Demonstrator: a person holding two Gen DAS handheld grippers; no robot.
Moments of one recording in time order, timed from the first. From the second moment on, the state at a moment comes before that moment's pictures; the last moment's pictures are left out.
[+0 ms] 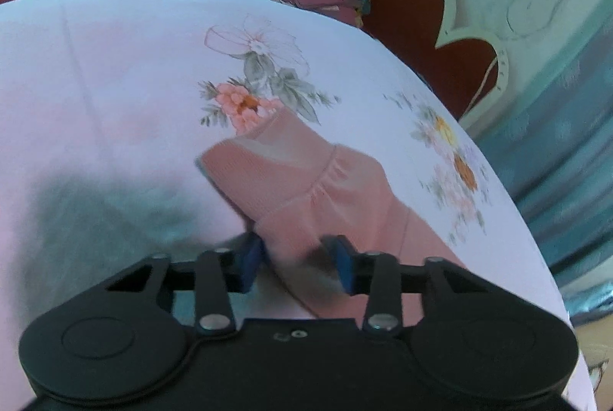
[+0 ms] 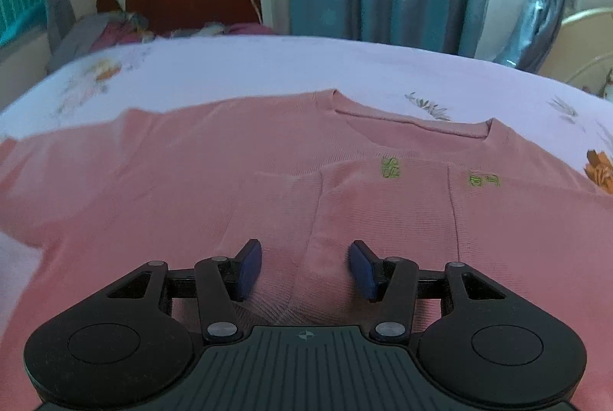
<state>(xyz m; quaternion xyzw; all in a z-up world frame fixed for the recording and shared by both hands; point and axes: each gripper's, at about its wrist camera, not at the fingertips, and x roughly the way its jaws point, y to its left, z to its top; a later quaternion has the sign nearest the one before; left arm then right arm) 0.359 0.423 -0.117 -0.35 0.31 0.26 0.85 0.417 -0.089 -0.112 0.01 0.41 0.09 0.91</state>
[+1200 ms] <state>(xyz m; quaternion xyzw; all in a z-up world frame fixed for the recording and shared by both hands) 0.399 0.000 -0.064 -0.06 0.33 -0.21 0.92 0.345 -0.220 -0.068 0.11 0.36 0.01 0.93</state>
